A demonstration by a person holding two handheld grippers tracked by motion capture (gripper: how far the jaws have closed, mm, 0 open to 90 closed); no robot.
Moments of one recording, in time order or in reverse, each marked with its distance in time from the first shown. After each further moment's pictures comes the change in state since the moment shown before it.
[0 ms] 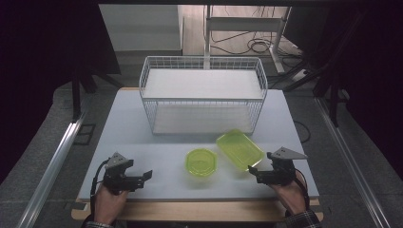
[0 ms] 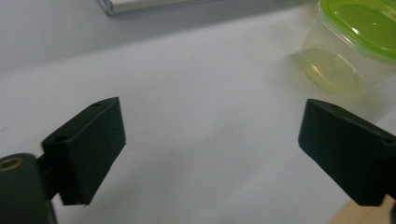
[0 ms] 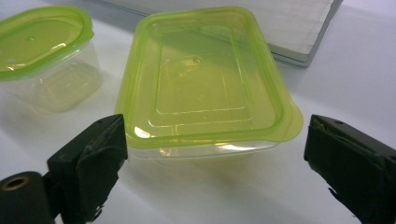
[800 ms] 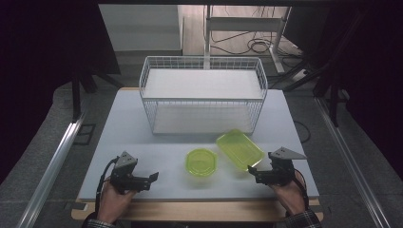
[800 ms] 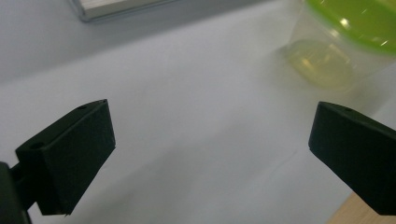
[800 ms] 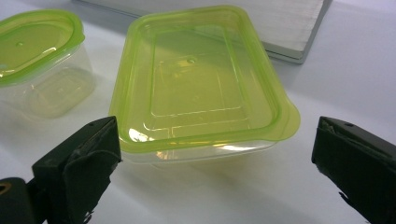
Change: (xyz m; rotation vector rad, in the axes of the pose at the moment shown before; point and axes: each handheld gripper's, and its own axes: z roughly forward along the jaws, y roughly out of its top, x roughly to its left) left arm -0.016 0.012 0.011 0.045 -0.036 0.045; right arm 0.002 0.000 0.002 -0.002 -0.027 0.031
